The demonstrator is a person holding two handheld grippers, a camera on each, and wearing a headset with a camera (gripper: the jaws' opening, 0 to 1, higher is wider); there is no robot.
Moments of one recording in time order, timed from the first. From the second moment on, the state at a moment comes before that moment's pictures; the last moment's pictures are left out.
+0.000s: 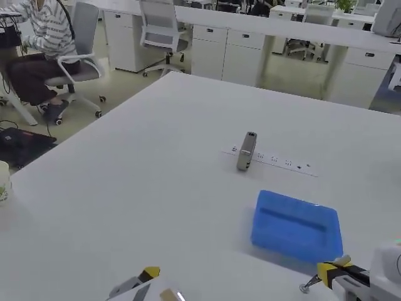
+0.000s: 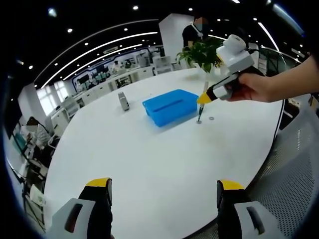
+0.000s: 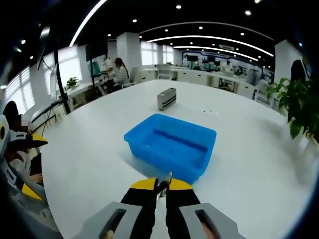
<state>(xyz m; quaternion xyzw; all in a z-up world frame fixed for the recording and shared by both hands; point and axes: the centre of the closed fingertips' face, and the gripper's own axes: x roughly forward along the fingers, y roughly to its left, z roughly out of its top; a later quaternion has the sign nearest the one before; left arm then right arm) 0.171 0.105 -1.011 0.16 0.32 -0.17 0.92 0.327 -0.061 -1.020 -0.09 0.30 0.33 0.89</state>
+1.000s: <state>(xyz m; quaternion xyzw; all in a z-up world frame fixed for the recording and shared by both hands) 0.172 0.106 -1.009 0.16 0.32 -0.17 0.92 0.324 -0.051 -1.022 -0.09 0.35 0.34 0.87</state>
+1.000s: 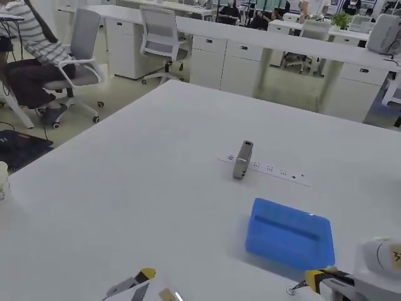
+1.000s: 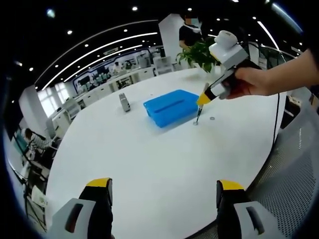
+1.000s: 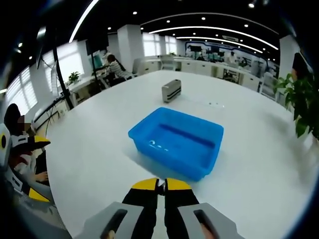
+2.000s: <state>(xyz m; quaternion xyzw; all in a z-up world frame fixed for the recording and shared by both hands) 0.172 0.110 -1.010 0.17 0.32 -0.16 0.92 0.329 -0.031 -1.023 -0.15 0.37 0.37 0.84</state>
